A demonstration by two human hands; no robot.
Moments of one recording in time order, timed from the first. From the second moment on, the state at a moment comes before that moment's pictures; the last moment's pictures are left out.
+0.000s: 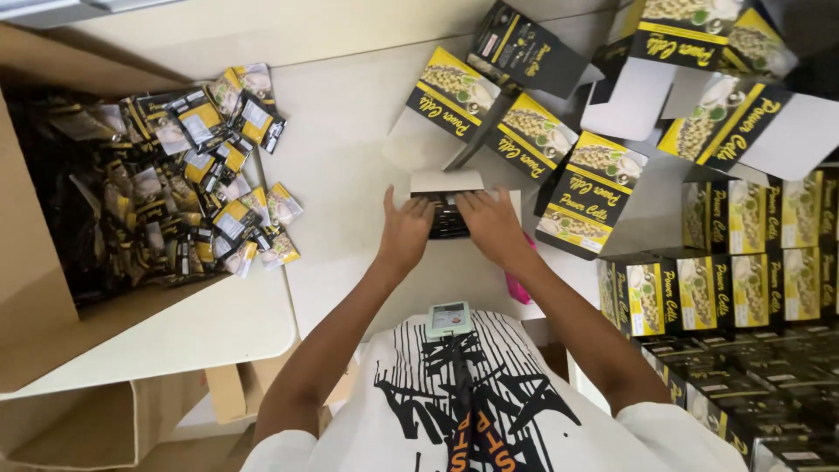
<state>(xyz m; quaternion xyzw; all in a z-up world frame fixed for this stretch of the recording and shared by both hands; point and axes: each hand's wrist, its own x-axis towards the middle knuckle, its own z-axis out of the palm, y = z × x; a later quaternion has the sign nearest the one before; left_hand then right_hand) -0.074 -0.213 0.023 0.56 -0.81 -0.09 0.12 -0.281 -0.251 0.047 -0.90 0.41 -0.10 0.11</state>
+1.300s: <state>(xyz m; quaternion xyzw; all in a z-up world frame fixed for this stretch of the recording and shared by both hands) -0.071 -0.219 0.005 0.63 -0.73 -0.13 0.23 -0.261 -0.266 -0.004 -0.87 0.46 0.02 0.18</state>
